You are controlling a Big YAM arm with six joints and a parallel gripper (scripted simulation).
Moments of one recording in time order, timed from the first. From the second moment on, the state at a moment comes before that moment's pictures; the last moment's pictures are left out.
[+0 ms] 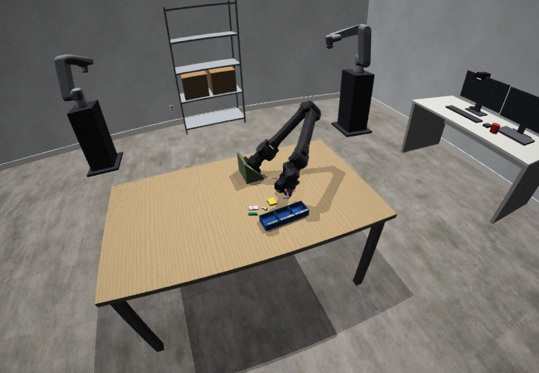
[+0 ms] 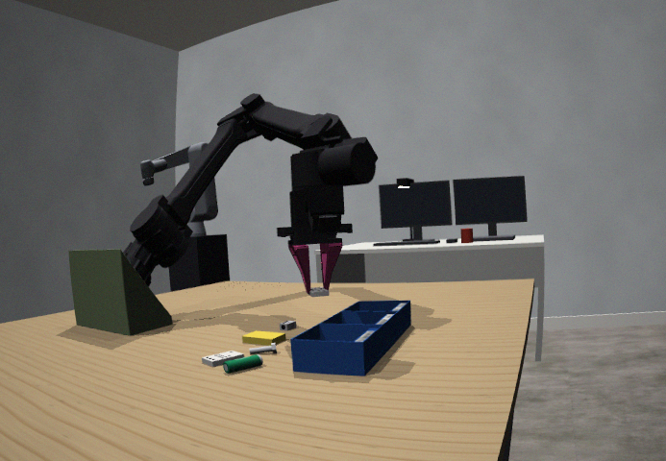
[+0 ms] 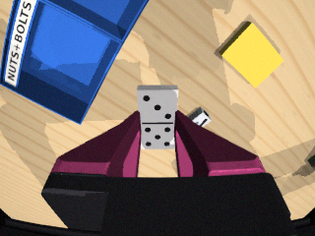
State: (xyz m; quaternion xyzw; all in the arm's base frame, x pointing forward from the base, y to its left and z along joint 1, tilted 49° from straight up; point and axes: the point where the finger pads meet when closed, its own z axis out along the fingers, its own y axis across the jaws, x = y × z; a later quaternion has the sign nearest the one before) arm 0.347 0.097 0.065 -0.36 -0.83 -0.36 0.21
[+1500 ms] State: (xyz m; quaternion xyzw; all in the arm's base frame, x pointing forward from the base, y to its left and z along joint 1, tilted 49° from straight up) arm 0.414 0.036 -0.010 -0.43 -0.80 -0.34 0.23
